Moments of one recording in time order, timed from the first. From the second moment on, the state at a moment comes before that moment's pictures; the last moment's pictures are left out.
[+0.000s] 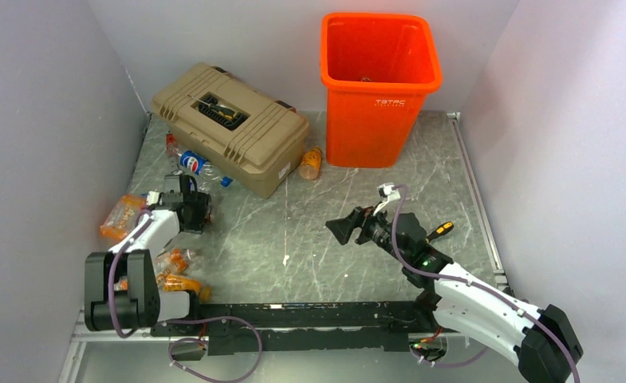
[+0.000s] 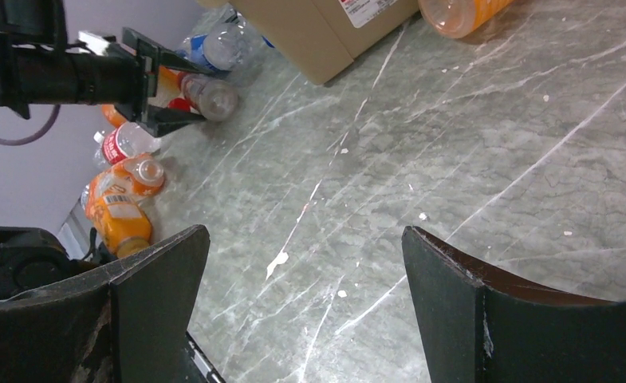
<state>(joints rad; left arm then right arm) 0.05 1.32 0.64 -0.31 -0.13 -1.33 0.71 0.77 0.31 0.28 -0.03 0.58</state>
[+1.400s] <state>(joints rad) 0.04 1.04 0.61 -0.45 -0.09 -1.27 0.72 0.70 0.36 0.23 -0.04 0.60</state>
